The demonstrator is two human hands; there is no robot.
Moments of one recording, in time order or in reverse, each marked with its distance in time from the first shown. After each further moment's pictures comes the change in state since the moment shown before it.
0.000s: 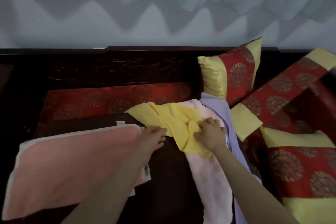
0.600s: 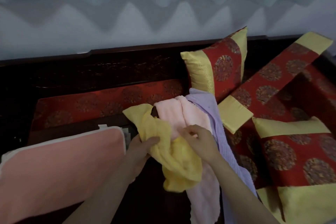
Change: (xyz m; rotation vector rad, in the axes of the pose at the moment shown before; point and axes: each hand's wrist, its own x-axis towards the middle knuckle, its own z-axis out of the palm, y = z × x) left_hand -0.013 -0.025 0.033 -0.233 -0.062 0.072; right_hand -0.056 0.010 -0.029 0.890 -0.012 -0.041
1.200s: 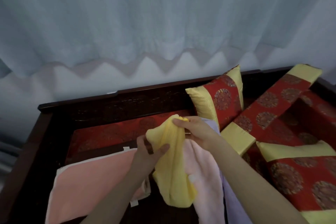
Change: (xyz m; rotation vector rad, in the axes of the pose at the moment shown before) left_hand -0.118 0.074 0.021 0.560 0.161 0.328; right_hand -0.012 -0.145 -0.058 0.587 -0.312 0.109
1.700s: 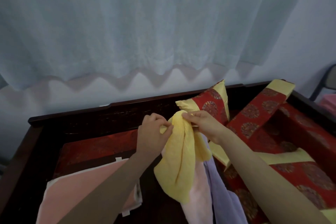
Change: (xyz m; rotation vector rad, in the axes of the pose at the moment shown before) left_hand 0.009 0.078 0.023 0.513 0.287 0.773; right_hand -0.053 -0.059 -0.036 -0.236 0.015 -0.197
